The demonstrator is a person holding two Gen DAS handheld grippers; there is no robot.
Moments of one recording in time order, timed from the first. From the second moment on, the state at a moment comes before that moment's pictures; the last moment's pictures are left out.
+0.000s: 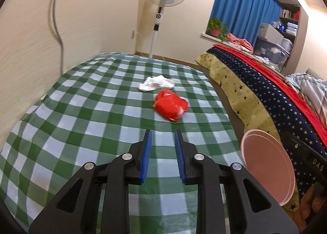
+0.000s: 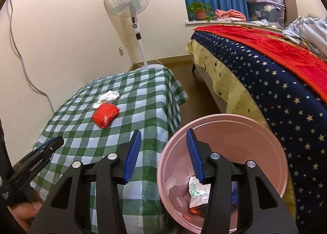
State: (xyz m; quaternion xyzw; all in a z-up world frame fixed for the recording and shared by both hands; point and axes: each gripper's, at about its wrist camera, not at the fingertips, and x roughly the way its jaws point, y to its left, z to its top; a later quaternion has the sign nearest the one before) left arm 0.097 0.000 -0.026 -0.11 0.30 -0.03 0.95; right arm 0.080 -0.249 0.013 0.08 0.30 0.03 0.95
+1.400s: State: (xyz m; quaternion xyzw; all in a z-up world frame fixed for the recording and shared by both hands) left arm 0.134 0.062 -0.024 -0.12 0.28 0.04 0.95; right arm 0.147 -0.158 0.001 0.08 0.31 0.08 0.94
